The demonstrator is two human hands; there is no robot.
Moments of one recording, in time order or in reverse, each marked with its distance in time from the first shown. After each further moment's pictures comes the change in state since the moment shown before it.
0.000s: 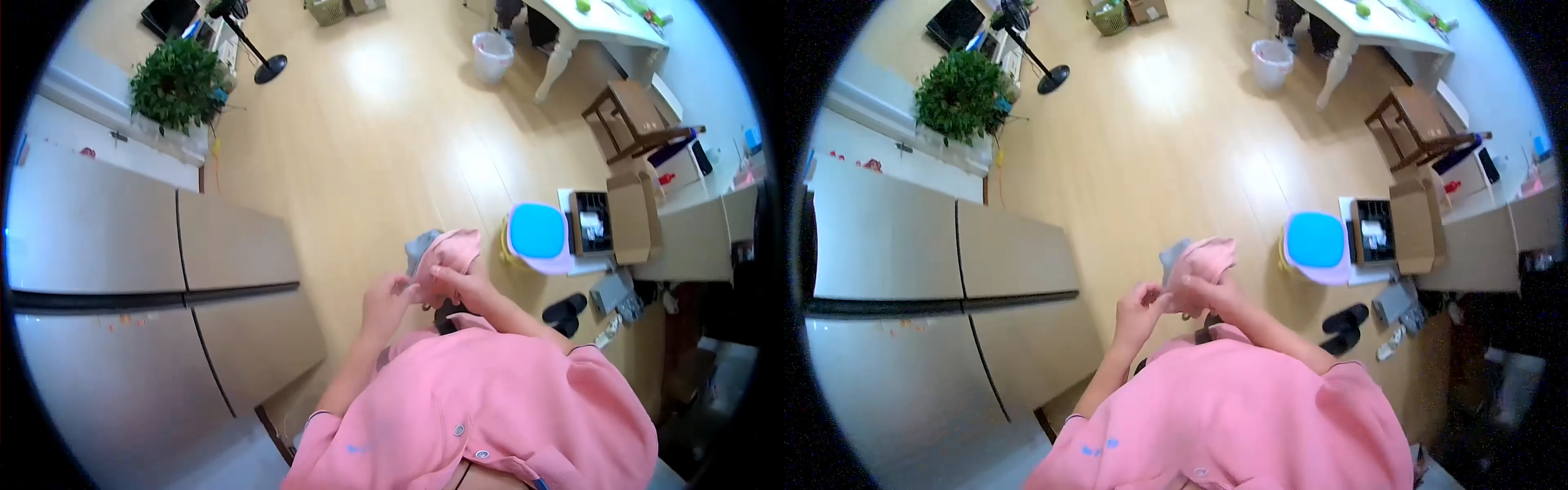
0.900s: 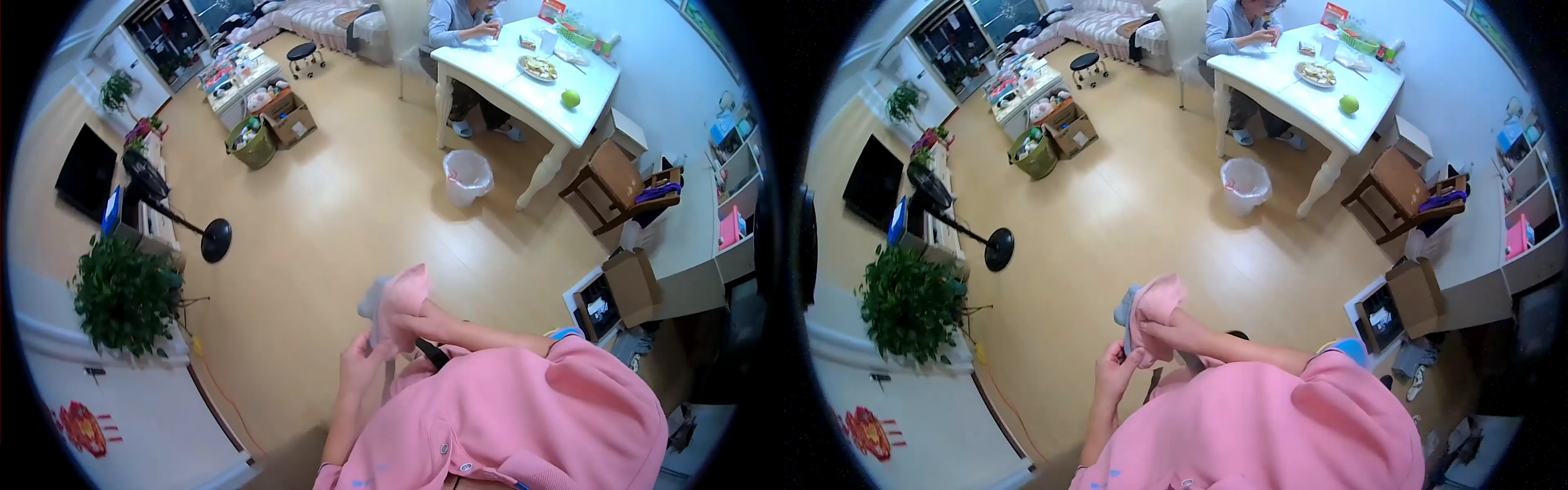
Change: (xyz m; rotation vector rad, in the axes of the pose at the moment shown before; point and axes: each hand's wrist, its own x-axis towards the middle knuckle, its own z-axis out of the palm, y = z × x) left_hand 0.682 0.113 -0.124 -0.425 -0.336 -0.181; right_hand 0.570 -0.384 -0.001 -0.252 0.052 -0.299
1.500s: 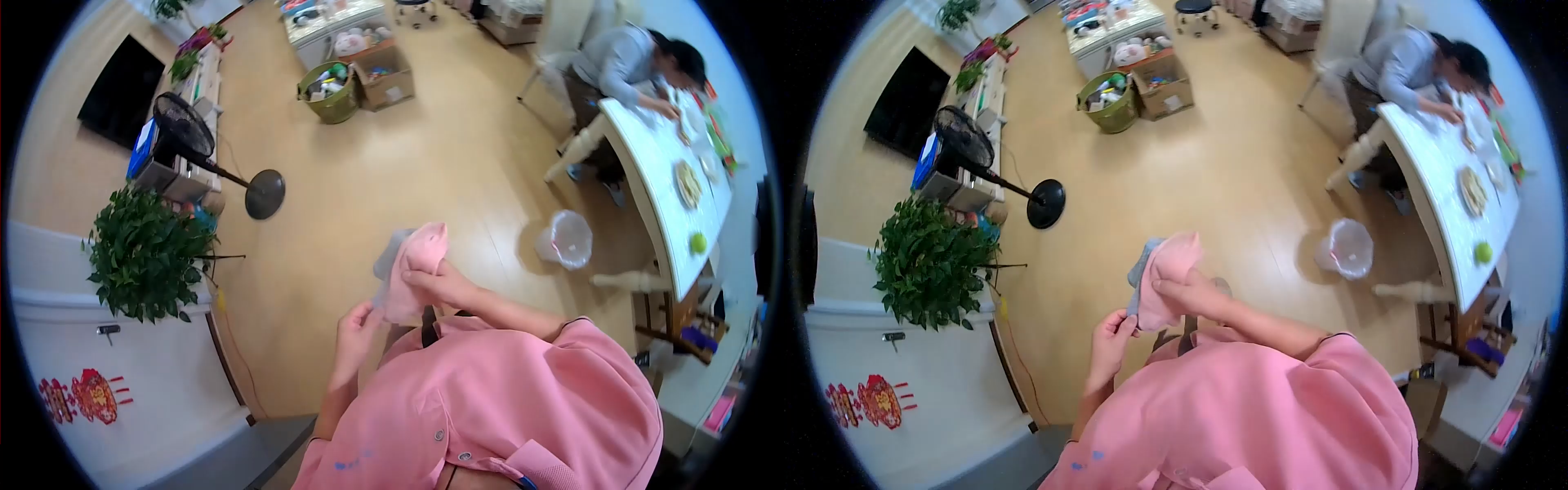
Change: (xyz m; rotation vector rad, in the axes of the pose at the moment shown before) left_hand 0.348 0.125 -0.202 -0.029 0.264 -0.034; right_hand 0.478 -0.076 -0.010 -0.020 -0.243 0.134
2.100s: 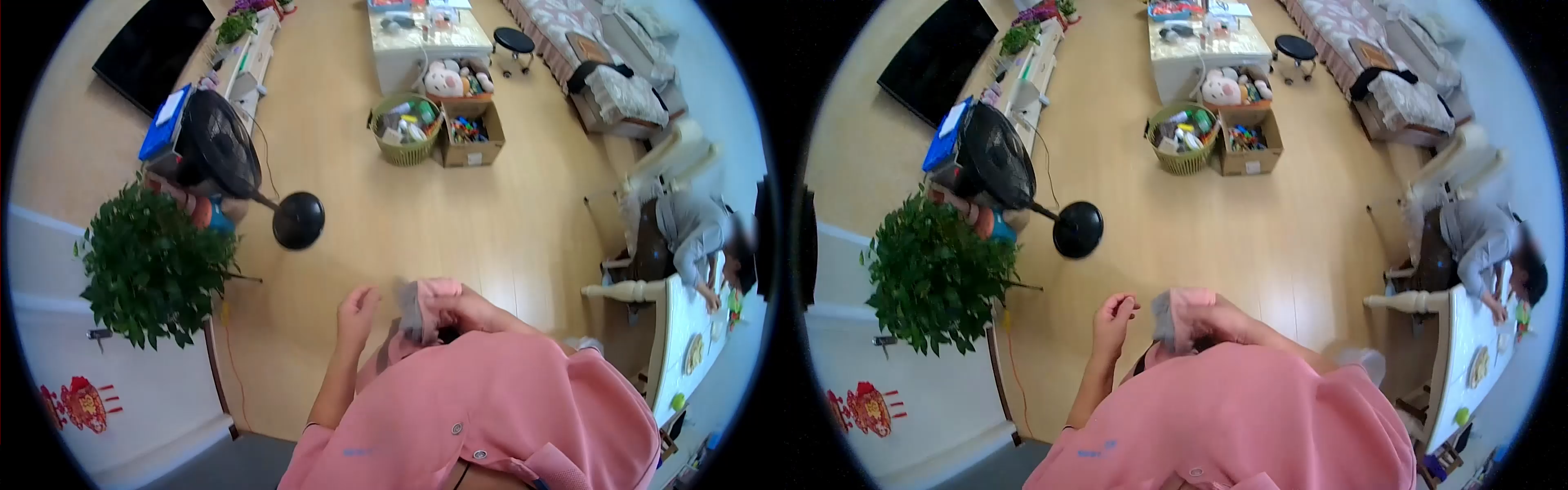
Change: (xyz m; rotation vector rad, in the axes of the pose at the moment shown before) left_hand 0.362 0.111 -0.213 -0.126 0.356 0.001; right_hand 0.397 -0.151 0.027 0.425 -0.185 0.537
